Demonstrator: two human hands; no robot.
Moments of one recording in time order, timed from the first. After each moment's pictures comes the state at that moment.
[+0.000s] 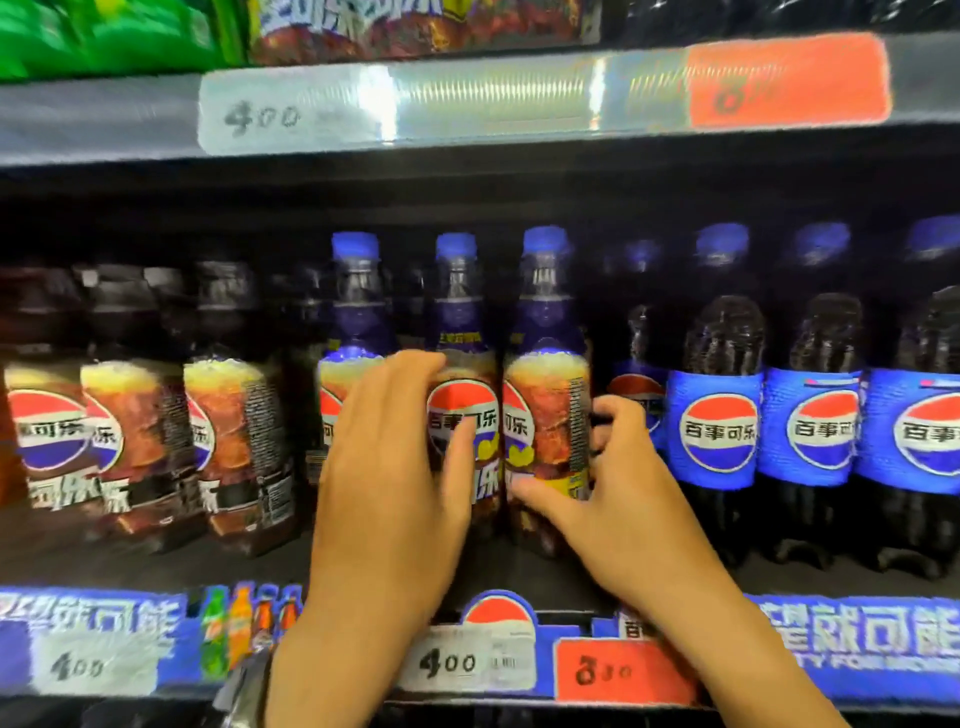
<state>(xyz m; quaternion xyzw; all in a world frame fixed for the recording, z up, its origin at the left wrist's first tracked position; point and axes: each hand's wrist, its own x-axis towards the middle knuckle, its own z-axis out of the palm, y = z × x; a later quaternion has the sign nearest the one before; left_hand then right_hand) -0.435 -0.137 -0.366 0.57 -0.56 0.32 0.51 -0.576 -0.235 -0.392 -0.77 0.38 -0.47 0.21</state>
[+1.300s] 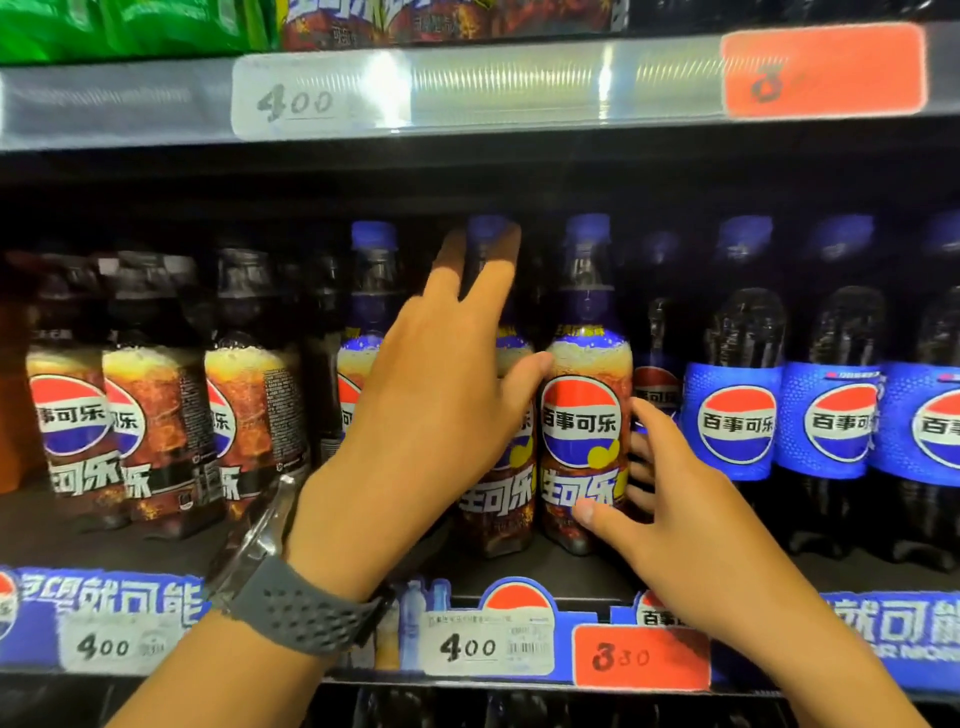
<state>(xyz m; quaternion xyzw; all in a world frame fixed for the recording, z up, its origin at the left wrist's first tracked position) -0.439 -0.145 -0.308 0.60 -0.62 0.31 0.39 -0.605 -0.218 -0.393 -0.81 0.35 -0.42 0.23</state>
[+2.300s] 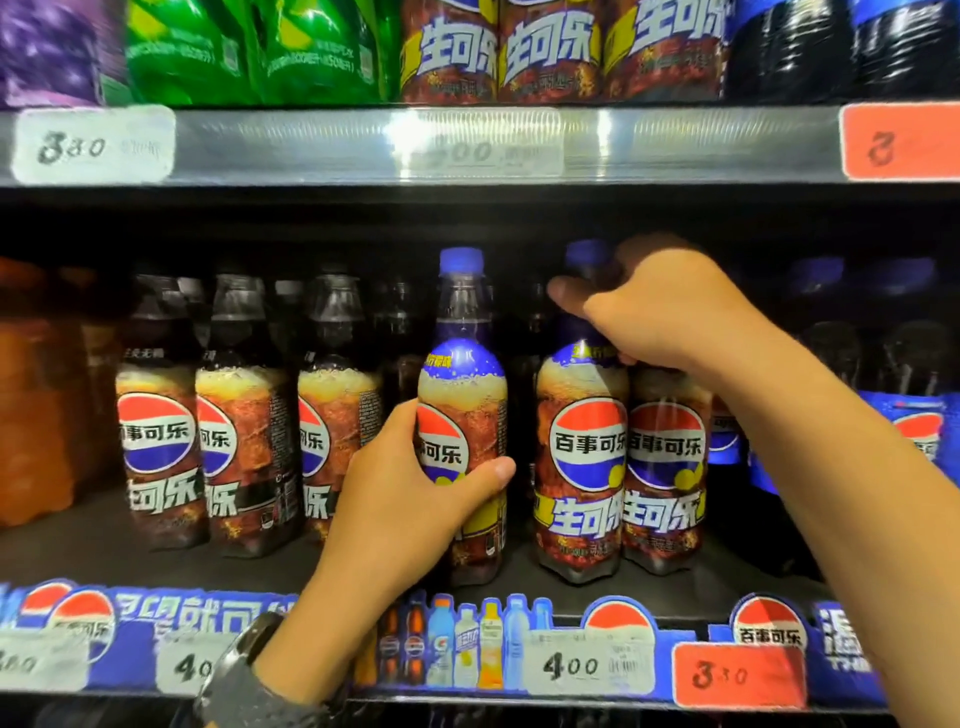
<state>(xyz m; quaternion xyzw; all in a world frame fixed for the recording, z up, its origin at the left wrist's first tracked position) -0.345 -0.125 -0.374 0.59 -0.56 -0.02 0.58 -0.516 -0.219 -0.243 -0.79 0.44 -0.43 0.00</state>
